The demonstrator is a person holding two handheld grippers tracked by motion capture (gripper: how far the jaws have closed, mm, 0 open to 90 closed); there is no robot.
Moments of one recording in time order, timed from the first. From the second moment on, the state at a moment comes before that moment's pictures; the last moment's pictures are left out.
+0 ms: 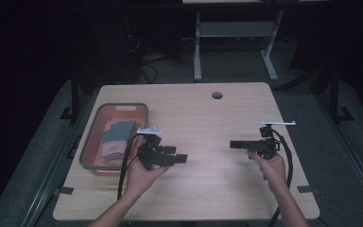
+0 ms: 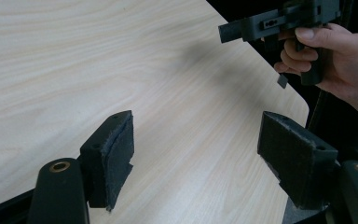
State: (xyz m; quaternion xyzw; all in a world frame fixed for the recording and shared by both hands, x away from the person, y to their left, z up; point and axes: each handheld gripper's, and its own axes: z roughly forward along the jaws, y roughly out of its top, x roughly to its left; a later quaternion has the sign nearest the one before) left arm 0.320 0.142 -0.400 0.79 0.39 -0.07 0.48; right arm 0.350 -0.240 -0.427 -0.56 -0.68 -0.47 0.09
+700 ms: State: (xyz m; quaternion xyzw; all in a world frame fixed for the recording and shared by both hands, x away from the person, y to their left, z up) left arm 0.300 0.138 -0.424 0.79 0.37 -0.08 0.49; right arm 0.321 -0.260 -0.445 -0.56 -0.68 -0.47 0.09
